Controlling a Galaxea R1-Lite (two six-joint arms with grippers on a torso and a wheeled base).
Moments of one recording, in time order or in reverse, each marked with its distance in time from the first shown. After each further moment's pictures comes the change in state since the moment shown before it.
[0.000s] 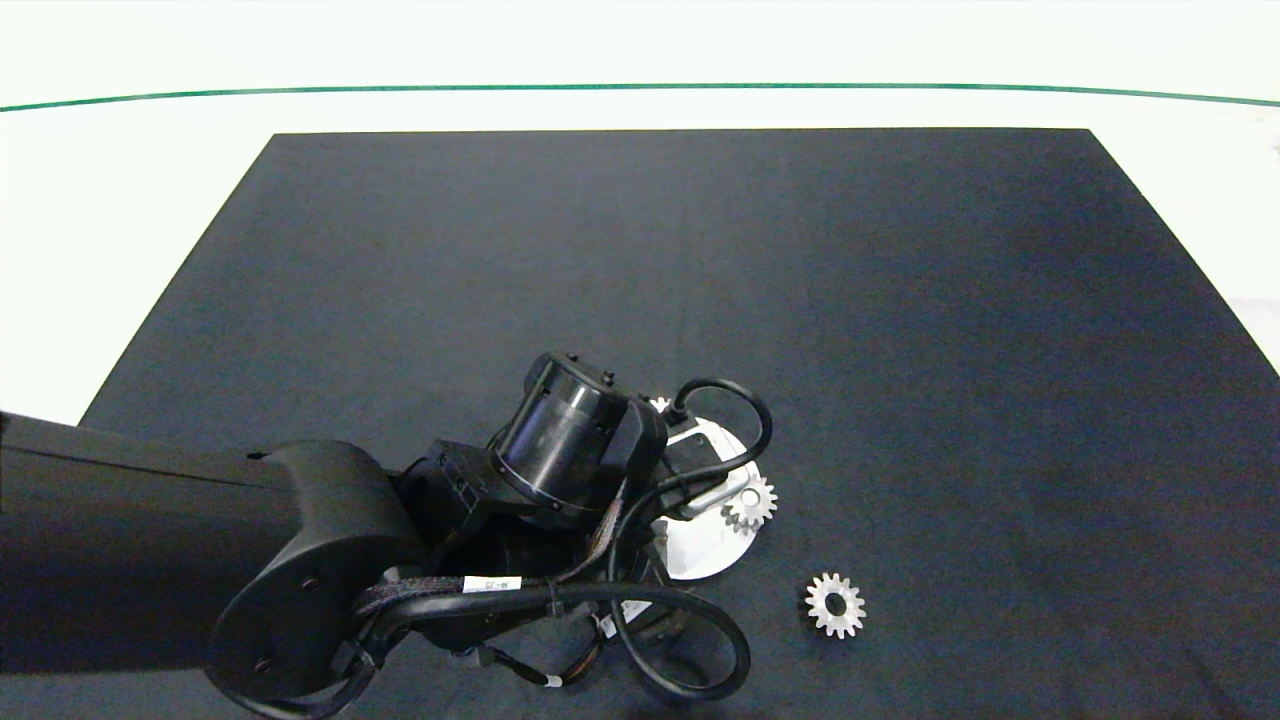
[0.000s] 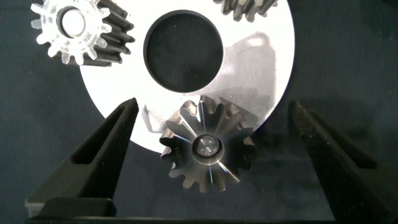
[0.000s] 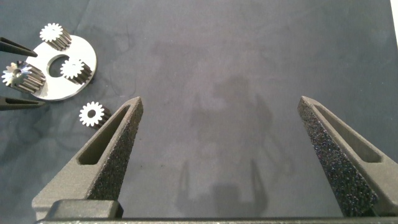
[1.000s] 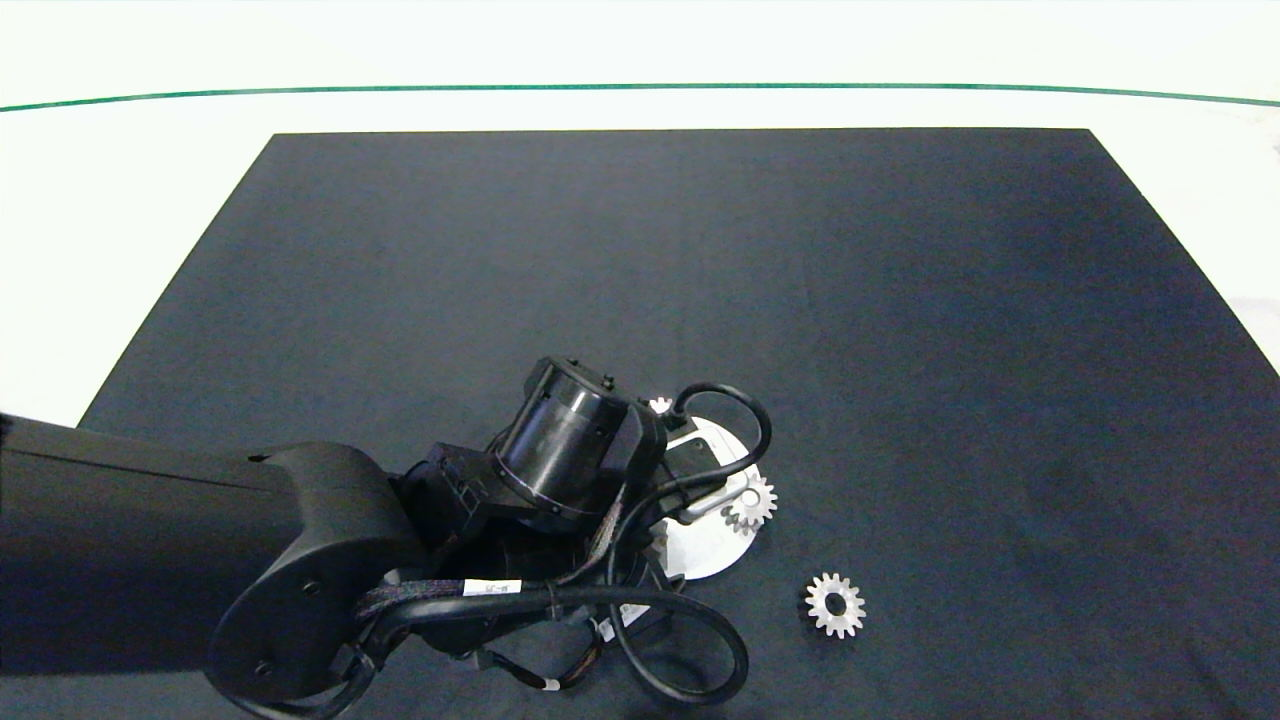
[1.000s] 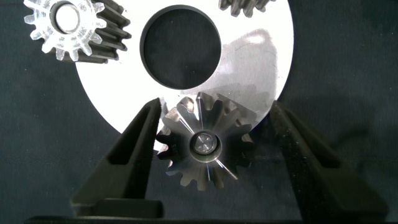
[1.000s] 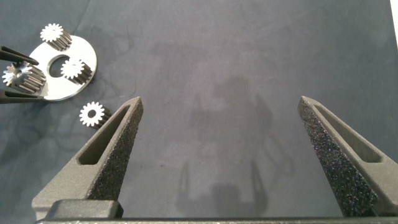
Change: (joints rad) left arm 0.000 0.000 0.006 0.002 0.000 0.002; right arm 0.000 -0.001 0.000 0.000 0.000 0.000
